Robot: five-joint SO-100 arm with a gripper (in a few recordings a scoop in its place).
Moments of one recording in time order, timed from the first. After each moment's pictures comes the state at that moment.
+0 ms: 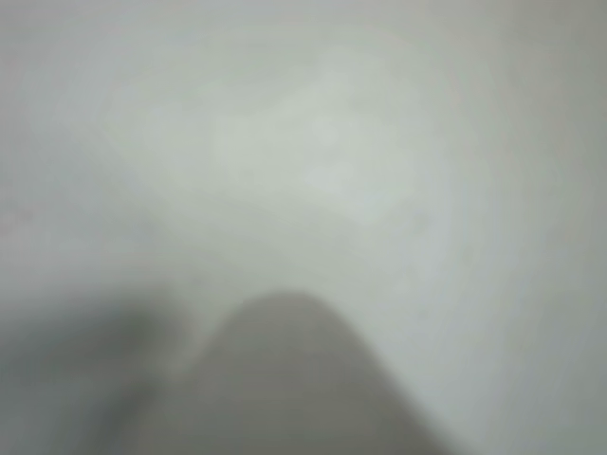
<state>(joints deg) 4.1 188.6 176.8 73.7 -3.7</state>
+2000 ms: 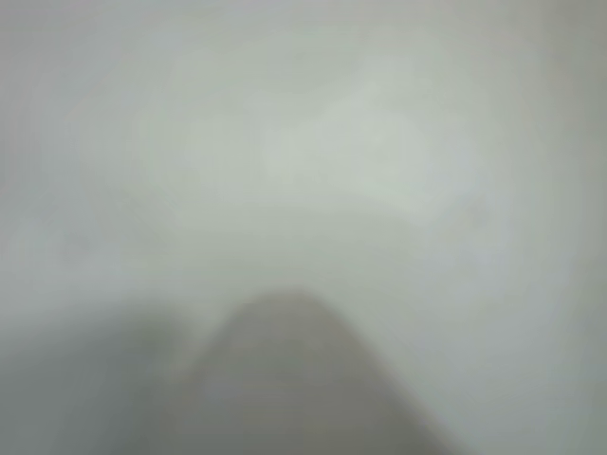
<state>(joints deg) 1.7 188.6 176.8 73.6 7.1</state>
